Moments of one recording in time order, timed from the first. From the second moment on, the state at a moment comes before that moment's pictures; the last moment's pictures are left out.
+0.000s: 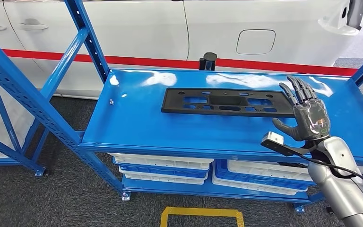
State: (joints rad) left arm -0.12 -0.22 1.08 -0.20 -1.05 0.13 -0.32; right arm -0.41 -0.58 0.34 -1.27 0.86 -0.51 -0.21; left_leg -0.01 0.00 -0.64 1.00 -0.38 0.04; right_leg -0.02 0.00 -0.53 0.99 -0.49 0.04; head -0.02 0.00
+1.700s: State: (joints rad) left arm -0.12 -0.23 1.07 -0.20 -1.07 0.13 -0.31; right arm -0.66 -0.31 0.41 -0.70 1.00 -0.50 -0.17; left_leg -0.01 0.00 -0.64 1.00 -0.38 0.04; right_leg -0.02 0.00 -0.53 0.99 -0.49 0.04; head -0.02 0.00
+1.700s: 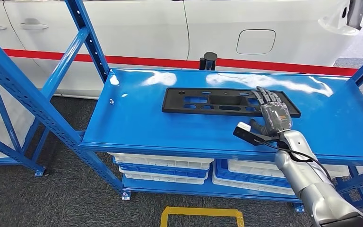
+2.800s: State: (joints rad) left arm -0.12 -0.22 1.07 -0.20 -1.06 0.22 -0.34; right arm -0.73 -0.25 0.42 -0.53 1.02 -0.56 -0.18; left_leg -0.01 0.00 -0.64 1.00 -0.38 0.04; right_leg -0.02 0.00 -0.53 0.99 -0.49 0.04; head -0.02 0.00
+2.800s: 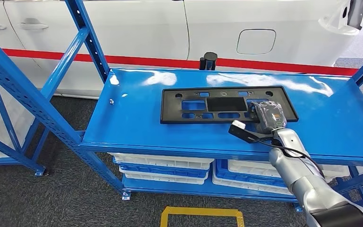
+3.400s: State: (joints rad) left arm -0.12 -0.22 1.07 -0.20 -1.05 0.24 -0.25; right arm -0.72 -0.24 0.41 -0.53 1.02 -0.59 -0.17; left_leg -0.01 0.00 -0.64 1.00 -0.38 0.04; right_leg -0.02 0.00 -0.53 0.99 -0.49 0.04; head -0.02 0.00
